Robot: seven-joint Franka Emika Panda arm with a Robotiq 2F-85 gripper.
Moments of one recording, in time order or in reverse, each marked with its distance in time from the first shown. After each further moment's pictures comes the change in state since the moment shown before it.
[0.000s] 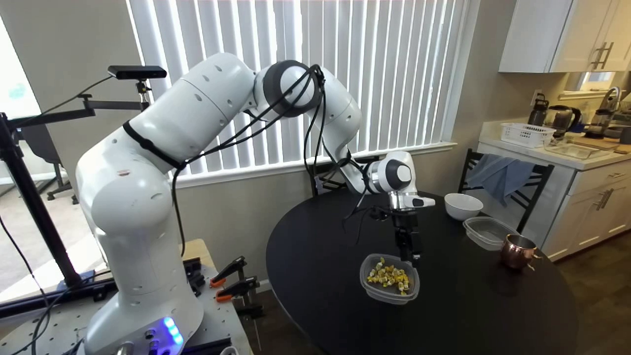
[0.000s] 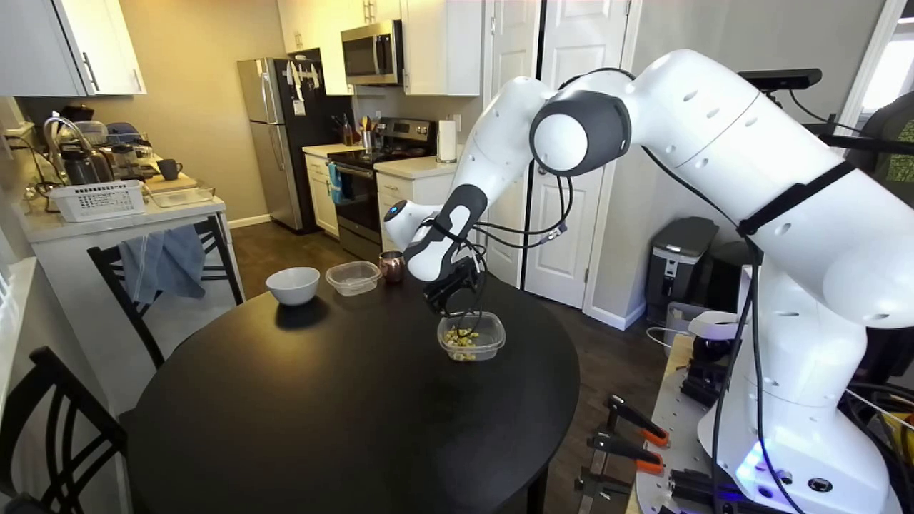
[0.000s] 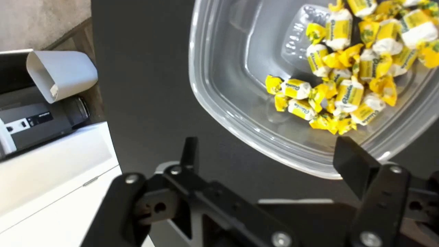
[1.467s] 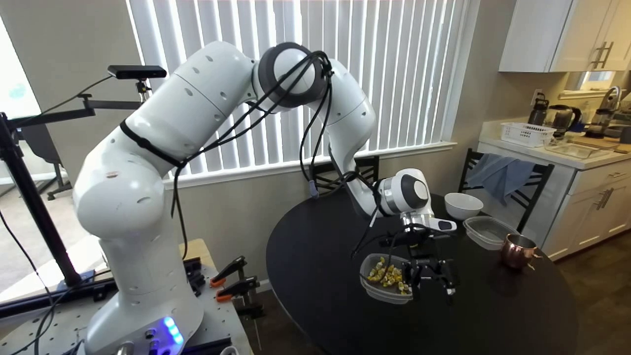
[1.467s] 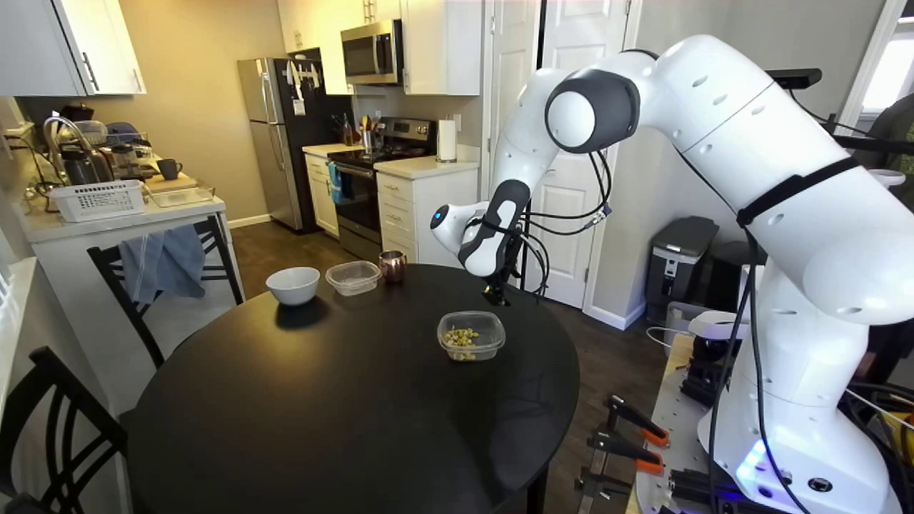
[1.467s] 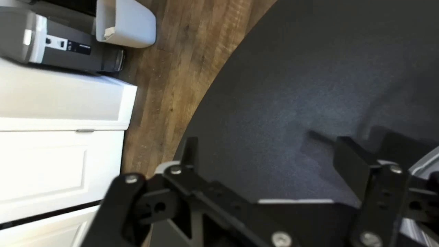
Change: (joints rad) arm -0.133 -0.078 -0.029 -0.192 -0.275 0.040 -0.447
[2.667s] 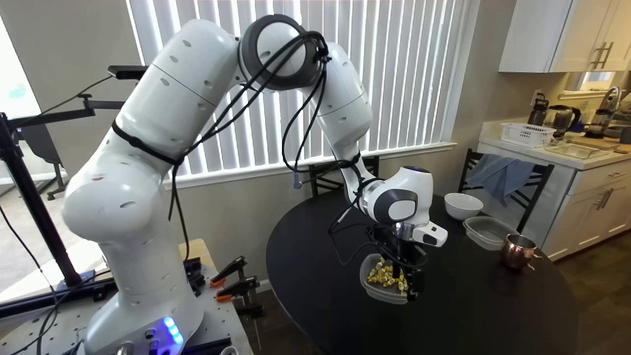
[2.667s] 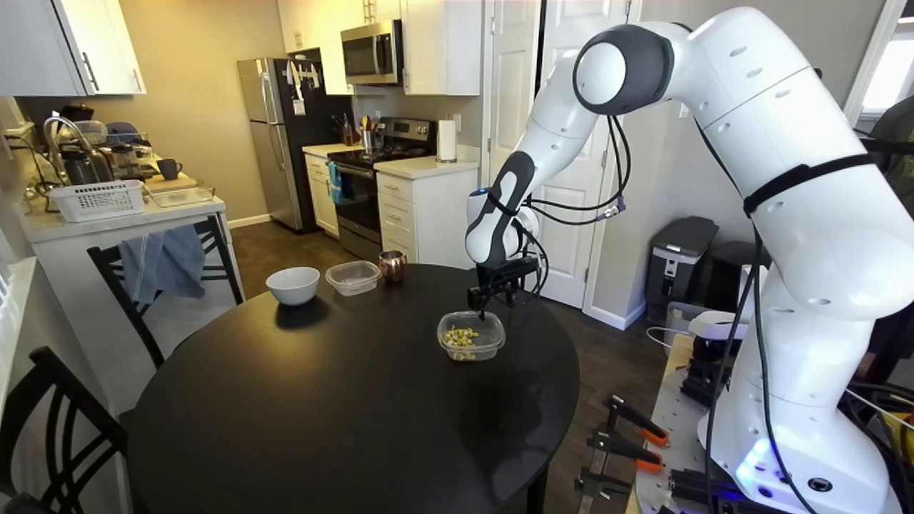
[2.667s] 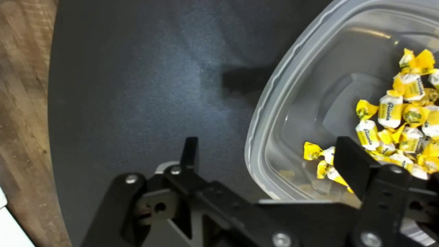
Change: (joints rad) arm -0.142 -0.149 0.136 -0.258 0.559 0.392 -0.033
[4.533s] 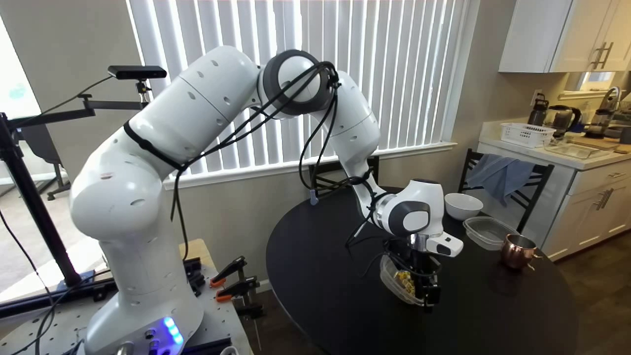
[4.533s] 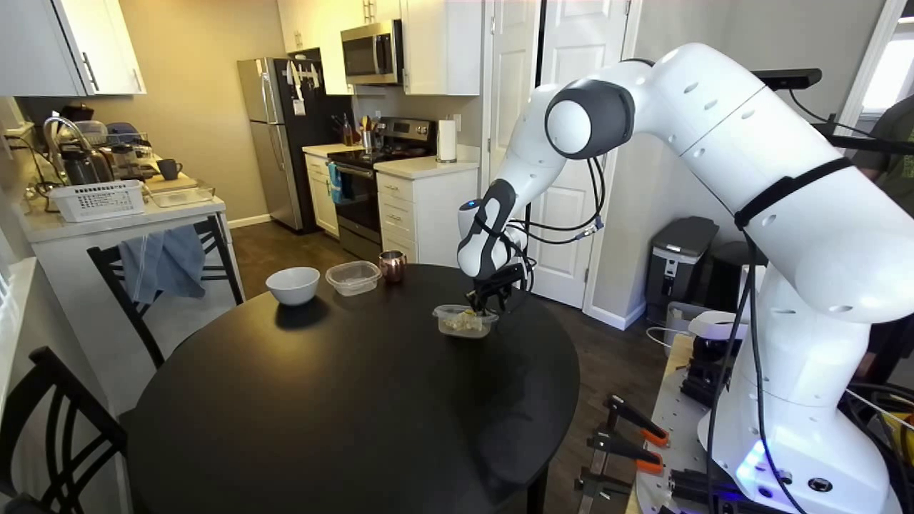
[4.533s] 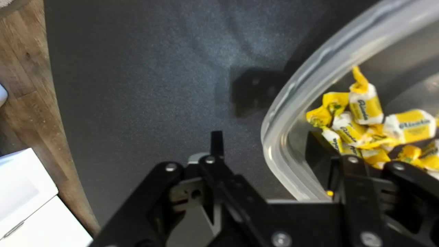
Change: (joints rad) arm 0.087 0.186 -0.126 0.199 0.028 -0.003 0.108
